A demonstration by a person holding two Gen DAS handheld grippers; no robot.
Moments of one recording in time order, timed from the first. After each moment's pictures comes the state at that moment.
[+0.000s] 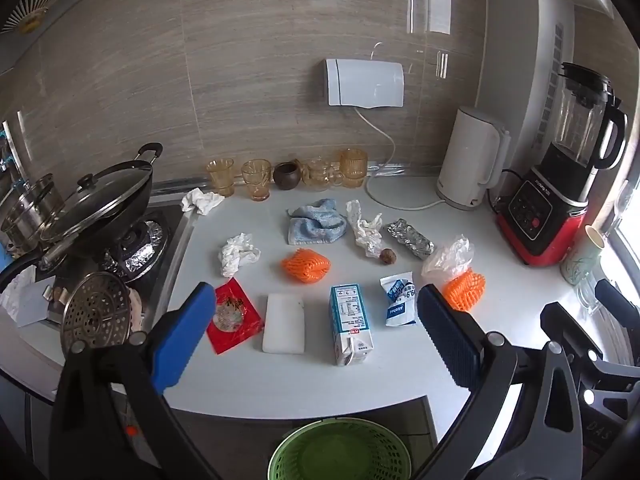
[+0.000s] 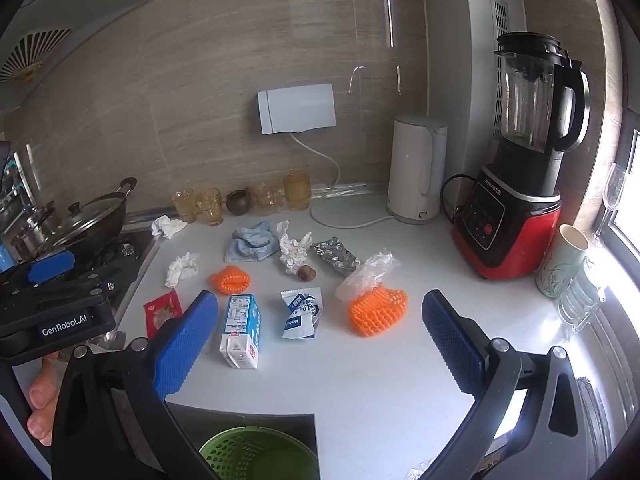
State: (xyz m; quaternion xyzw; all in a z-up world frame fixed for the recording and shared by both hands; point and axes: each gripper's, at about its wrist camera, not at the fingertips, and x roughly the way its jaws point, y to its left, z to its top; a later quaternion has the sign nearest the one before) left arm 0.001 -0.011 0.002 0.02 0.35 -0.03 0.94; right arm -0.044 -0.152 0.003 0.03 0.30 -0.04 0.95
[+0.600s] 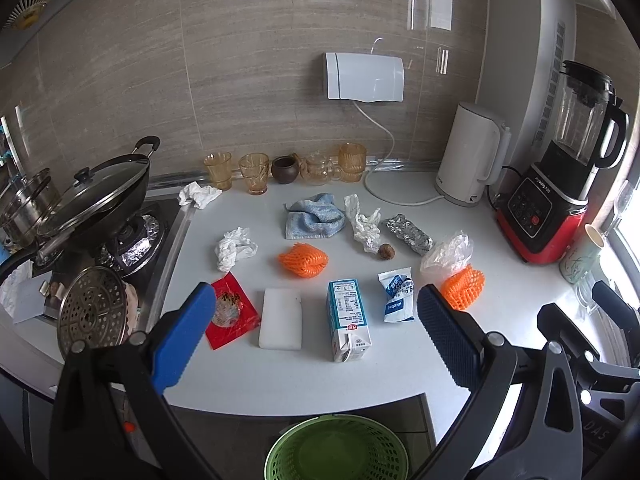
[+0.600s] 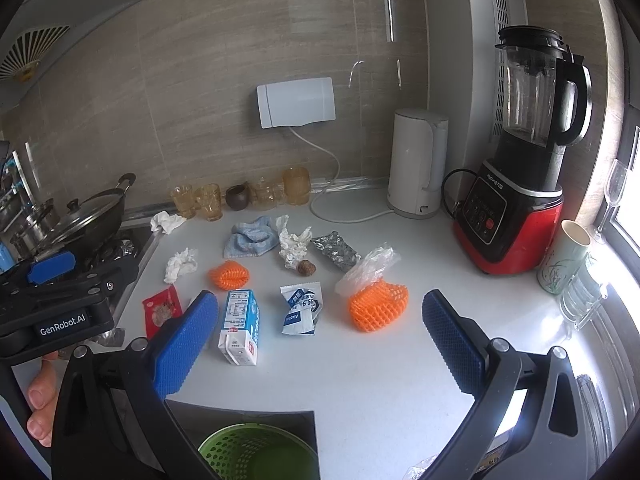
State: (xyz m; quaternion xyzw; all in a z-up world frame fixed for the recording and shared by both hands) left arm 0.002 -0.004 -0.002 0.01 0.36 -0.04 0.93; right arm -0.041 -0.152 -0.002 0.03 0.30 -0.04 0.95
